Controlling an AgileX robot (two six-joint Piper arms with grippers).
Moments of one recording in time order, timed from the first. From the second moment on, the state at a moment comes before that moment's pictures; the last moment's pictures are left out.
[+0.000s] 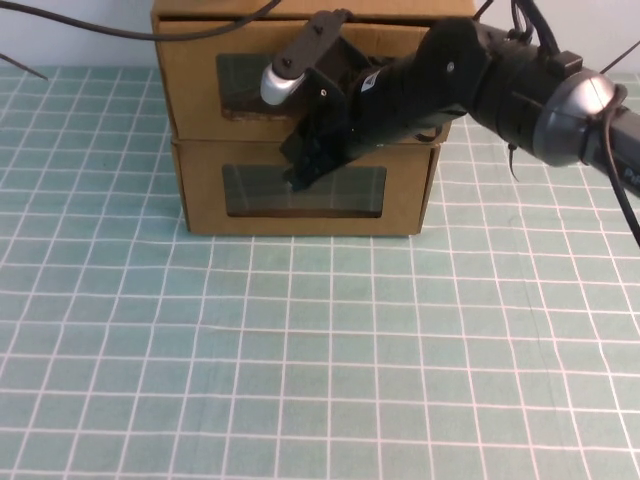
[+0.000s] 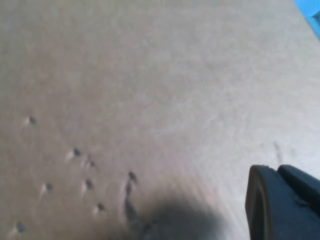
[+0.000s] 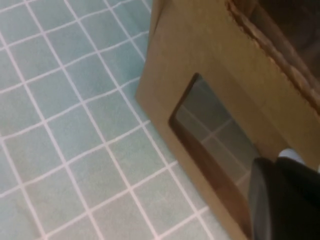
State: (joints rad) right arm 0.54 2.06 -1.88 0.41 0.68 -0.79; left arm -0.20 2.12 -2.41 -0.71 1.18 0.20
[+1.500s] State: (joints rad) right arm 0.51 0.26 -0.65 -0.12 0.61 0.17; left arm -0.20 0.65 -1.20 -0.45 1.01 0.32
